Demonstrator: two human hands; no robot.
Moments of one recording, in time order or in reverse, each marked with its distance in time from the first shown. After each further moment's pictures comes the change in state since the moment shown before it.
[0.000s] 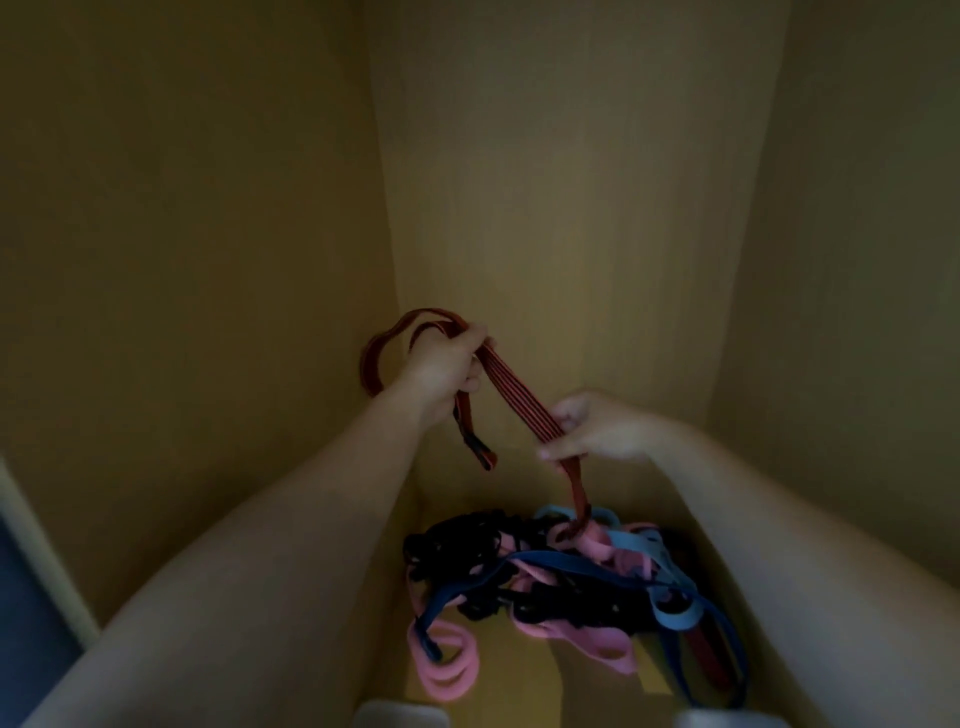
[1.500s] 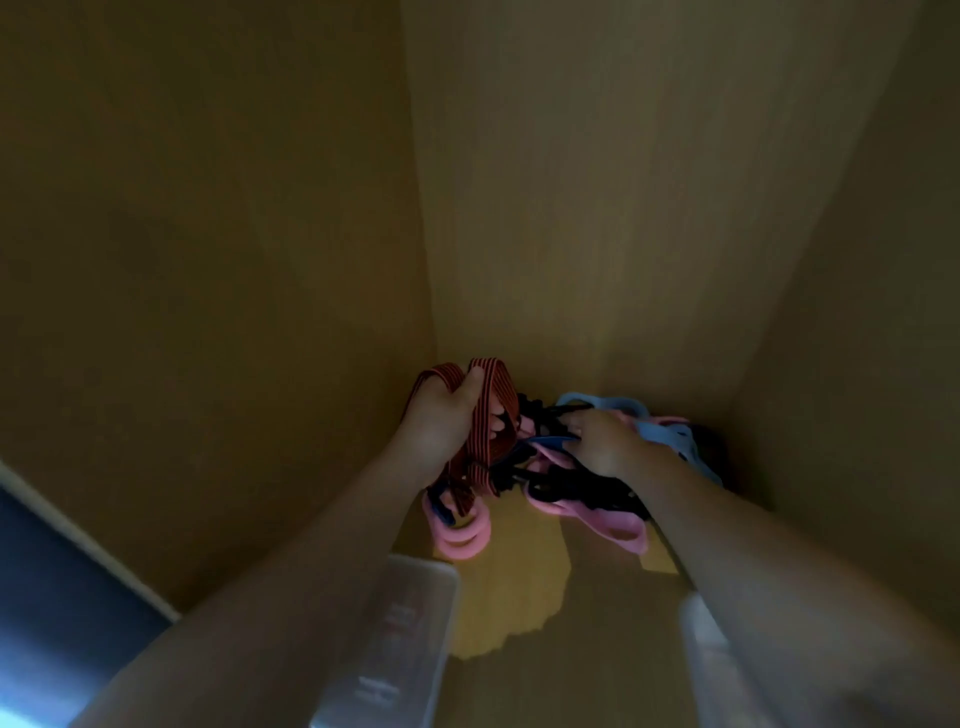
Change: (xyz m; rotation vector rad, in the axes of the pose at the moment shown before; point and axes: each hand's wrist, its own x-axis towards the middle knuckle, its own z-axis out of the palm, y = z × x) left_hand -0.078 -0.147 -0.037 0.152 0.118 -0.206; right_hand 0.056 0.160 0.110 -0.403 0.060 0.243
